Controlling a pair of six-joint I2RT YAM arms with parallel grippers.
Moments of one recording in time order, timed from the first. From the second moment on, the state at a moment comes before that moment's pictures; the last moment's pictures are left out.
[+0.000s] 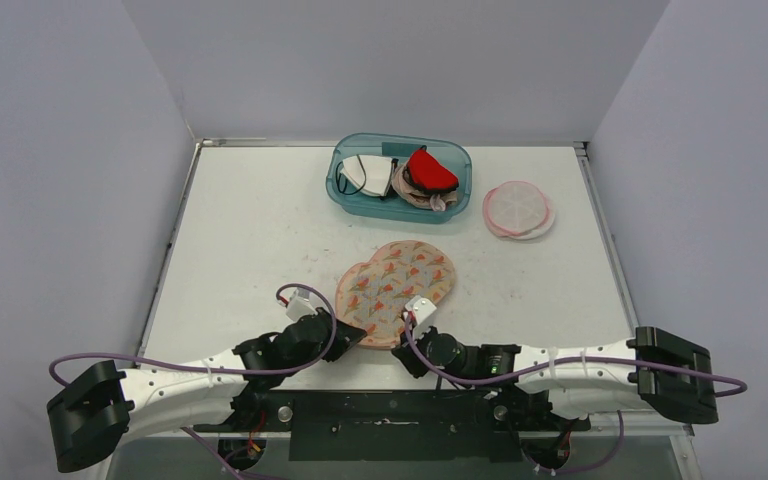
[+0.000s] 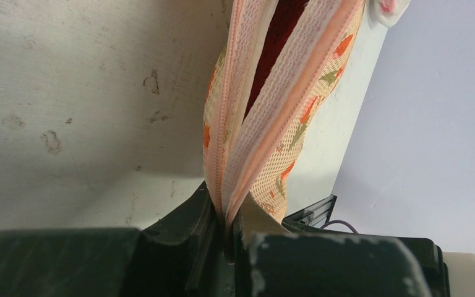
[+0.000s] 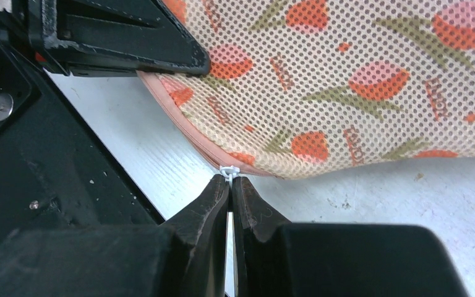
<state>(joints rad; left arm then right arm) -1.06 0.89 0.21 0.07 -0.32 -1.56 1.33 1.11 0.36 0.21 0.33 0.46</state>
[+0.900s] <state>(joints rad) -1.05 0.95 0.19 0.12 -0.35 -1.57 1.29 0.98 0.29 0.18 0.34 0.55</state>
